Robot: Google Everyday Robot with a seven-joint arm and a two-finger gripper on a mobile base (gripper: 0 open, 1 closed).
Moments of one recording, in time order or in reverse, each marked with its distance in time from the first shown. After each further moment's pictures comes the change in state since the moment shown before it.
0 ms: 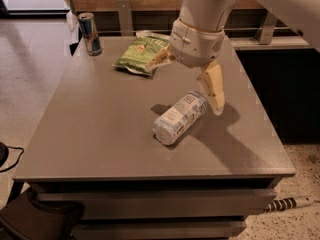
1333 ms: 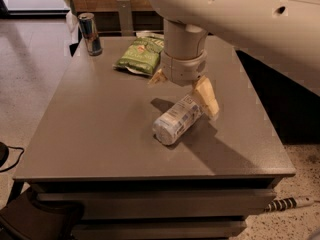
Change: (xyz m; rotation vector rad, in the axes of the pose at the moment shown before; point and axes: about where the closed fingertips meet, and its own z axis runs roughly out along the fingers) arm -0.043 0.007 0.054 0.100 -0.215 -0.027
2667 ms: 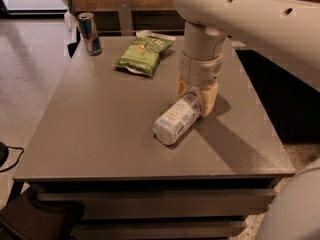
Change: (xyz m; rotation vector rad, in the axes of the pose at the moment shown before) arm -0.033 -0.021 0.021 0.018 0.065 0.042
